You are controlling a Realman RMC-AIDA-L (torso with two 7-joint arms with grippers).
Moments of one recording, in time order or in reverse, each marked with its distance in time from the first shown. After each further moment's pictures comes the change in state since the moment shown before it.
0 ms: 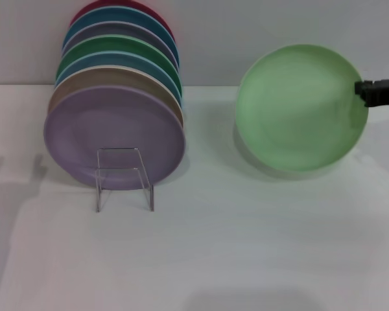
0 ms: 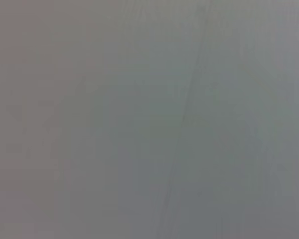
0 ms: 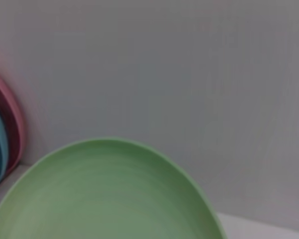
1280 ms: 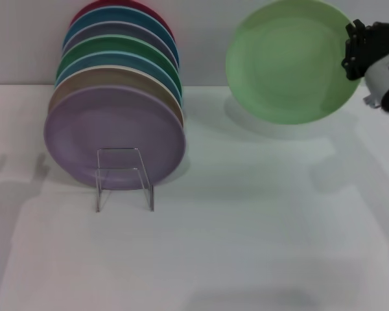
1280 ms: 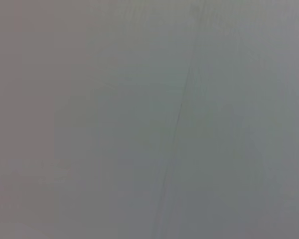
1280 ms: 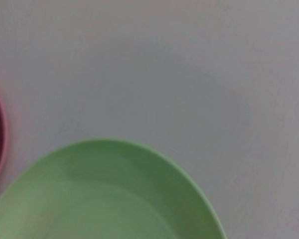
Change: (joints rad) left arm -0.006 0.004 0.010 0.002 0.000 0.001 0.000; right arm -0.273 0.003 -0.659 0.129 -0.291 -0.931 0.056
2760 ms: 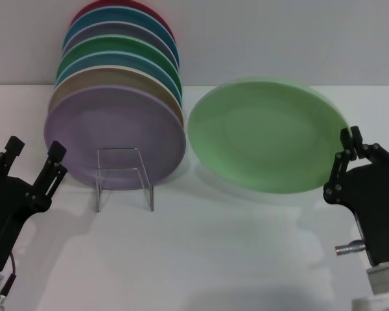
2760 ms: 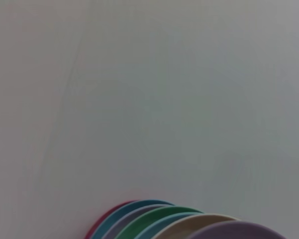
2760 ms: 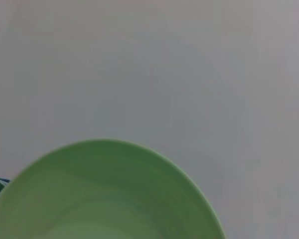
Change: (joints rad) left arm 0.083 -0.005 0.325 -0.041 -0.002 0.099 0.005; right arm -0.117 0.000 -0.985 -0.456 0.550 -1.320 -0.035
